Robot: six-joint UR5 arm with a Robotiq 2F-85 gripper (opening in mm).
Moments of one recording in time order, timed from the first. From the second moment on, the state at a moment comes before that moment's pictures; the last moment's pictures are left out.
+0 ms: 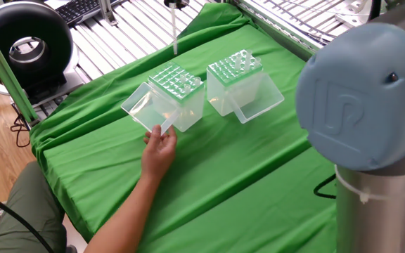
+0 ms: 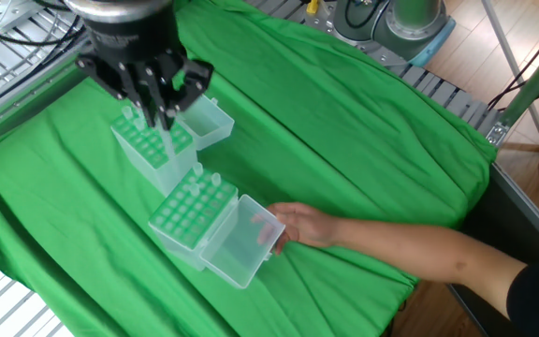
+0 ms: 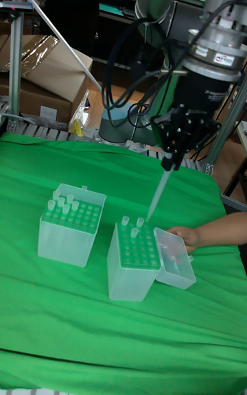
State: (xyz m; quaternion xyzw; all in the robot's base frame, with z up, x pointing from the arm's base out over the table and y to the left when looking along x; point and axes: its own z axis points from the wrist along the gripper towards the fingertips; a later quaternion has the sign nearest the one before) arm 0.623 0.070 0.341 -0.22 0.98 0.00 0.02
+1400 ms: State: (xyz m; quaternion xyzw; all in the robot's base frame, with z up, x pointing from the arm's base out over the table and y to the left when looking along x) arm 0.620 0.089 0.291 -0.23 0.97 -0.01 0.06
